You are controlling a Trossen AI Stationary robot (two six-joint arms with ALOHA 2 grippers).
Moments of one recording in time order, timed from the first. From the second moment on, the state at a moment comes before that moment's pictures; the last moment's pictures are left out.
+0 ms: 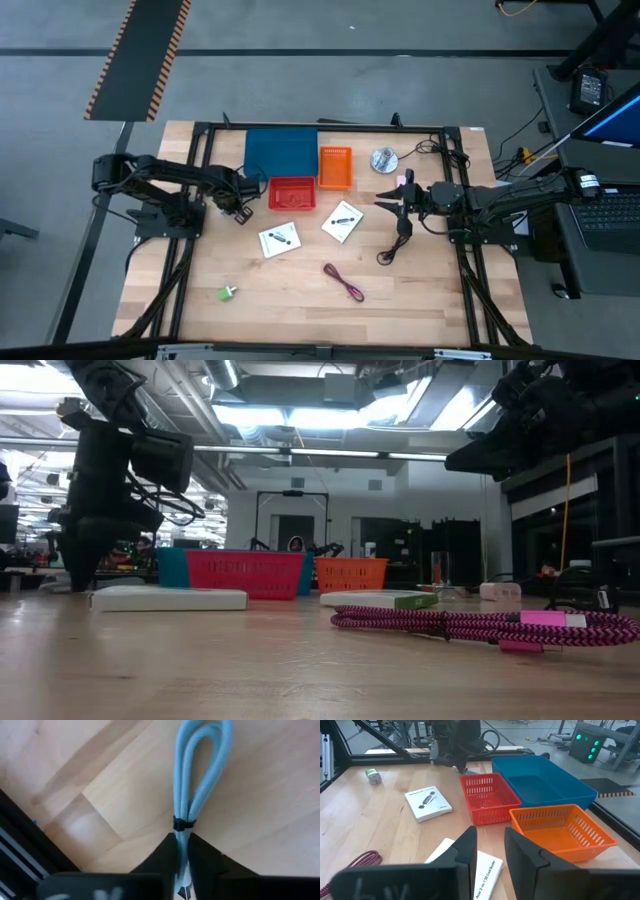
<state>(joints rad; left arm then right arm) 0.24 1.32 0.56 -0.90 -0.12 -0.69 0.07 0.82 0.29 0.27 0.26 0.04</state>
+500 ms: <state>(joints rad) 0.24 1.05 0.56 -0.92 -0.02 -0.55 0.07 0.82 0.29 0.27 0.26 0.04</state>
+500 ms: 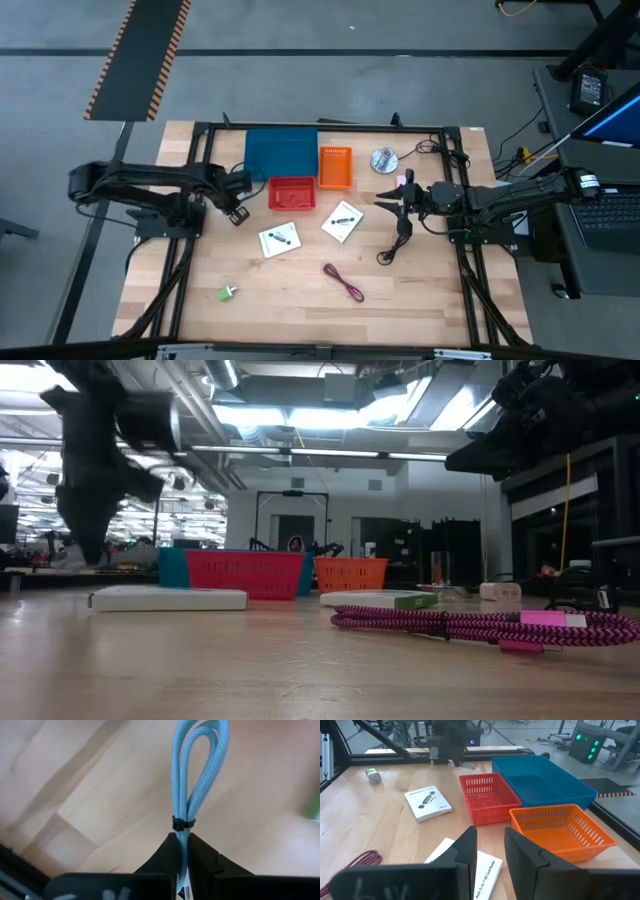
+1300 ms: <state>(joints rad) 0.24 0.64 0.42 -0.16 0.15 -0.06 0.07 0.82 0.29 0.41 0.26 -0.01</state>
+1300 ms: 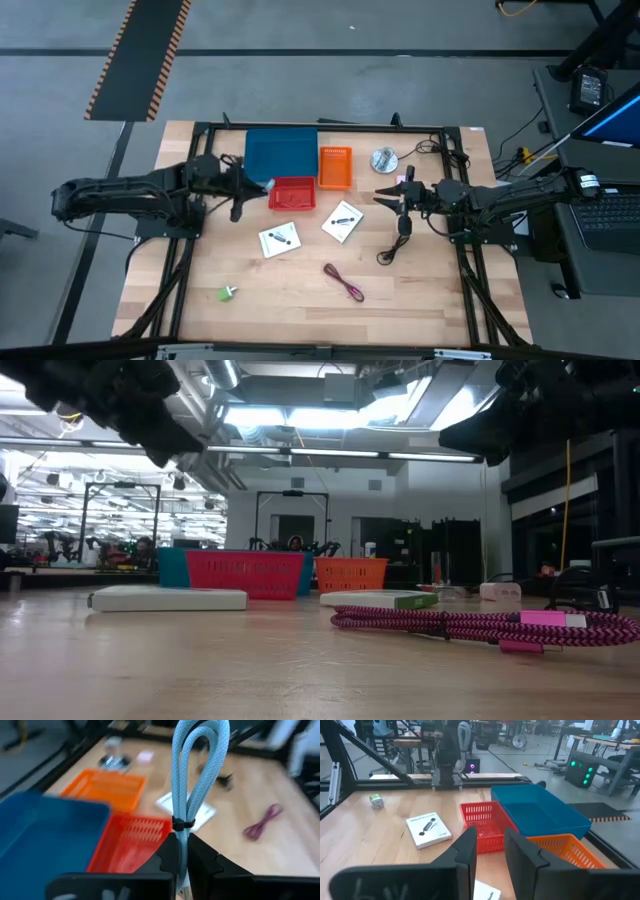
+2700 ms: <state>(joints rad) 0.32 1.34 0.77 -0.29 0.06 -0.07 0.00 1.06 0.40 0.50 0.21 -0.08</state>
